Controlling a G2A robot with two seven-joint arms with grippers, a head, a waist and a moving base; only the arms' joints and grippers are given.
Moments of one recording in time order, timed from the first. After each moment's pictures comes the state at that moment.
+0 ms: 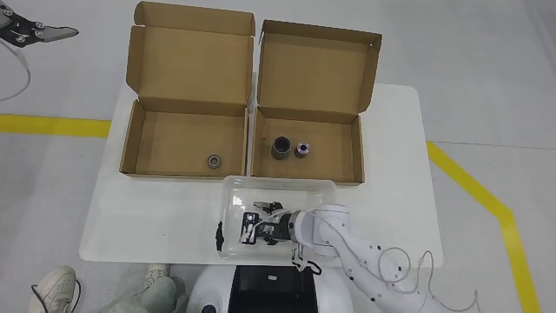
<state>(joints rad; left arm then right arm) 0.47 -0.15 -1.01 -1.52 0.83 -0.88 -0.12 -1.25 -1.33 0.73 -1.61 -1.55 -0.69 0.58</state>
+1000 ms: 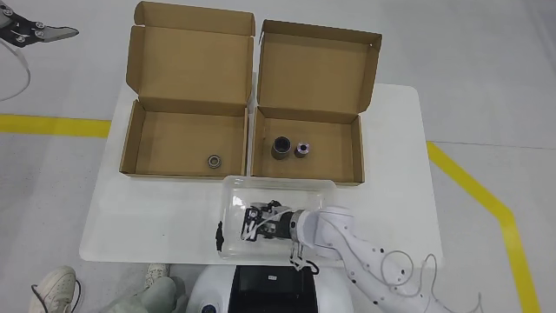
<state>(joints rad) 0.47 -0.15 -1.01 -1.52 0.83 -0.88 -0.12 -1.27 -1.31 0.75 -1.64 -1.57 -0.63 0.47</state>
